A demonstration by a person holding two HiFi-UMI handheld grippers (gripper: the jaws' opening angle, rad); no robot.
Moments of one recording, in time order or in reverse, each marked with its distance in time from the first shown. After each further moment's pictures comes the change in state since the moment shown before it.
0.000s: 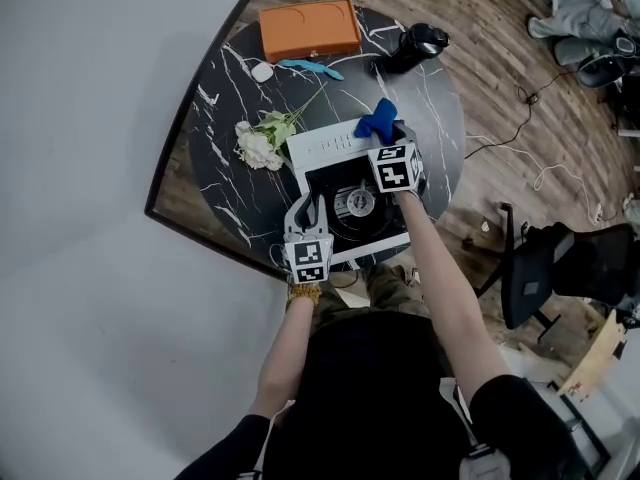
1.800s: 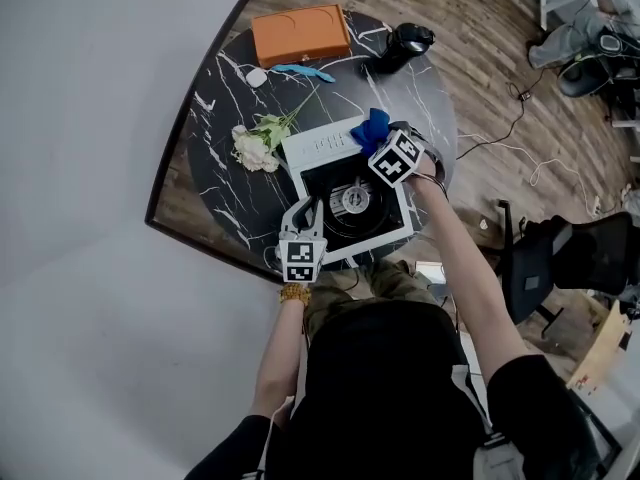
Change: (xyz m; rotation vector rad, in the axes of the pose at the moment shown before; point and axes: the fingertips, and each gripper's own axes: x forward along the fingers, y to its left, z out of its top) left arm -0.010 -0.016 -0.010 0.073 0.057 -0.162; right arm -0.012 -0.001 -0.035 -0.480 0.289 0.160
